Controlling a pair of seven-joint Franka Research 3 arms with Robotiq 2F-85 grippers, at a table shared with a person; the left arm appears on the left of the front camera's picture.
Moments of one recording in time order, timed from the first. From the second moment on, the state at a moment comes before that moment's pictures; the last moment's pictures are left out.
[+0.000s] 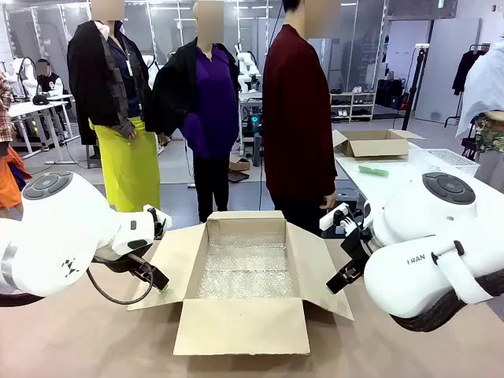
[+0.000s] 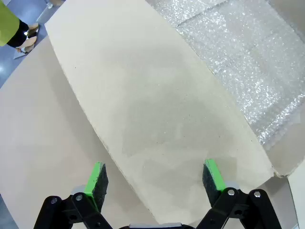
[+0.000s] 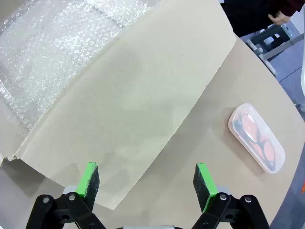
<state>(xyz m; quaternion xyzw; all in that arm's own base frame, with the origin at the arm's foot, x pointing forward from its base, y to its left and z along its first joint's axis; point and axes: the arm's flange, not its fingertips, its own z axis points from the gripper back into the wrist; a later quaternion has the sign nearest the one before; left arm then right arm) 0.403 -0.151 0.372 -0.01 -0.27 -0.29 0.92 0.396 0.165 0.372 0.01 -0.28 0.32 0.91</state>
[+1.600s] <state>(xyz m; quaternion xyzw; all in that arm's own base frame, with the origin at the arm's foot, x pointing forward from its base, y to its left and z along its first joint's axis) 0.377 -0.109 0.451 -0.05 -0.26 -0.45 0.85 0.425 0.121 0.453 -0.06 -0.27 0.44 0.85</state>
